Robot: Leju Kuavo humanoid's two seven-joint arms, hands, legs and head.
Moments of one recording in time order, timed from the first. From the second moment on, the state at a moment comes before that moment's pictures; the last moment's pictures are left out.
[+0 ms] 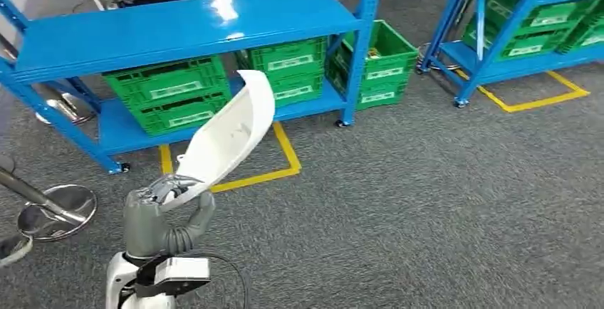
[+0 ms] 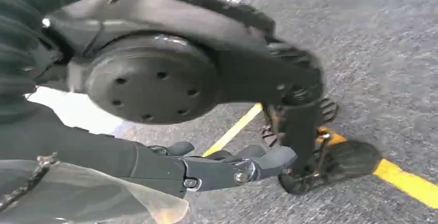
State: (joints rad) left arm 0.15 -0.09 -0.32 -1.65 -0.70 0.51 -0.44; right arm -0.04 0.13 -0.93 -0.49 0.35 0.33 0.45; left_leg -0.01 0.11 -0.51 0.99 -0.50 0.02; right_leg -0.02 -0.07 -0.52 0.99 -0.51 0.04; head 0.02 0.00
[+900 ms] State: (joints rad) left arm 0.08 -0.09 -0.32 -1.62 -0.74 0.45 -0.44; right arm -0.05 0.15 -0.97 -0.51 0.31 0.32 0.47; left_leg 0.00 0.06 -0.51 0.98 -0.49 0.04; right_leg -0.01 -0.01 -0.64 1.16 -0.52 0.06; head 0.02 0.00
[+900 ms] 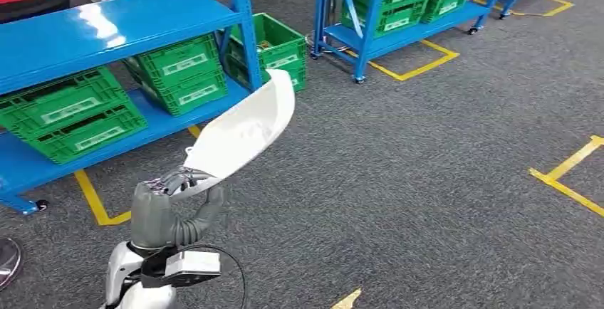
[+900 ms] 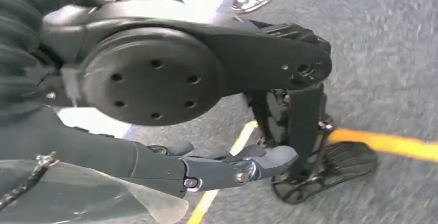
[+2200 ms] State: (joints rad) left arm 0.10 -0.11 -0.34 -1.57 -0.68 0.45 -0.48; right arm -0.02 0.20 -1.09 -0.57 0.48 0.29 0.47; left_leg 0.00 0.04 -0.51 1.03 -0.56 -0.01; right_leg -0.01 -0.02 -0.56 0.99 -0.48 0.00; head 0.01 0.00
